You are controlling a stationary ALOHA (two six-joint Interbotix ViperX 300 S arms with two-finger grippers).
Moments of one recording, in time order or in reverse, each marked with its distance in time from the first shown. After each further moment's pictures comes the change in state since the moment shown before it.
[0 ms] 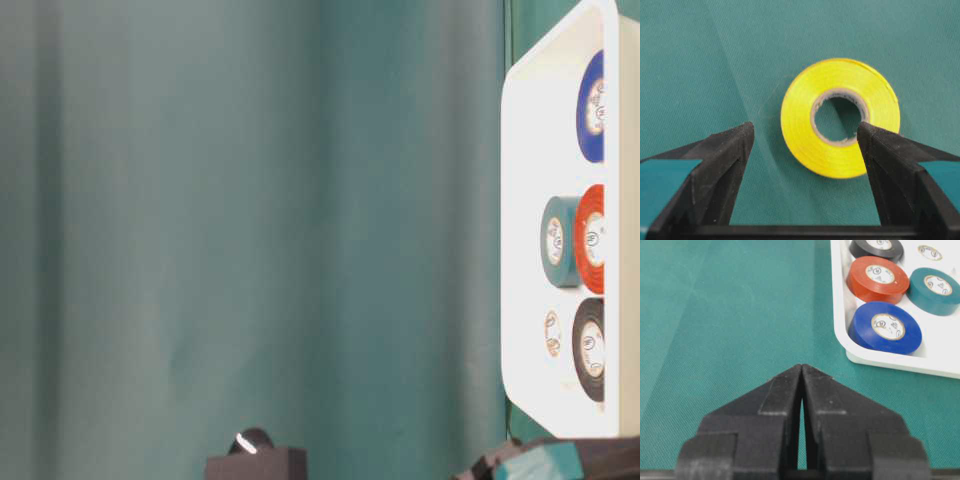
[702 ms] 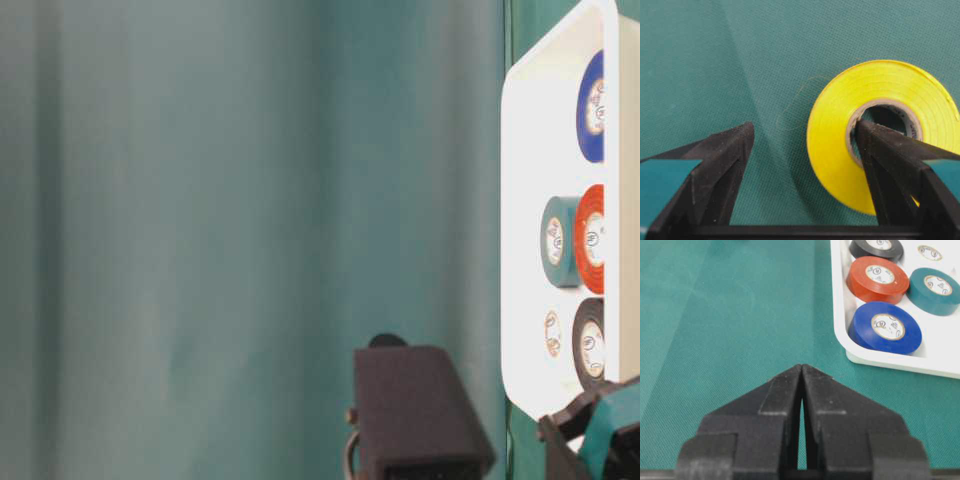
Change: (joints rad) left arm 0.044 0.164 -0.074 0.002 -0.006 0.005; right arm -0.002 0.000 0.000 0.000 0.000 0.000
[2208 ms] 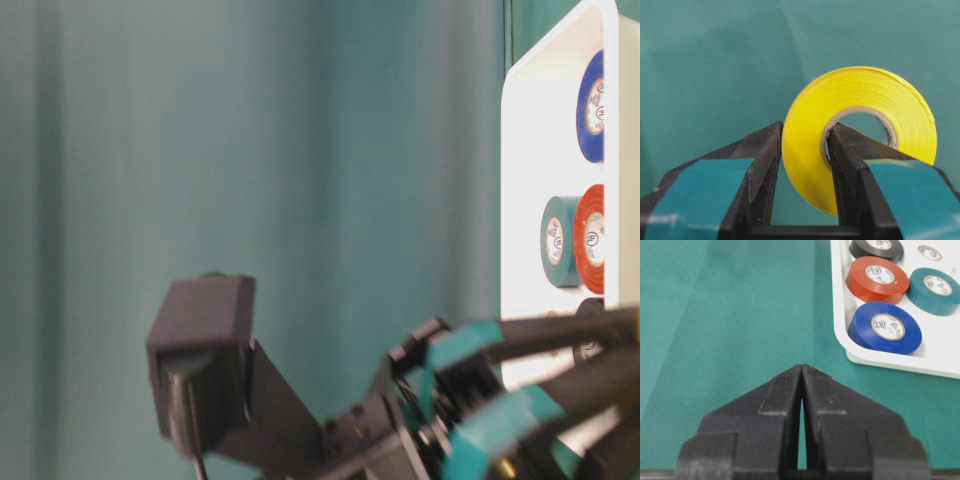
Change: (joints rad) left arm 0.110 -0.120 -0.115 0.002 0.187 0.060; right arm 0.002 0.000 0.000 0.000 0.000 0.000
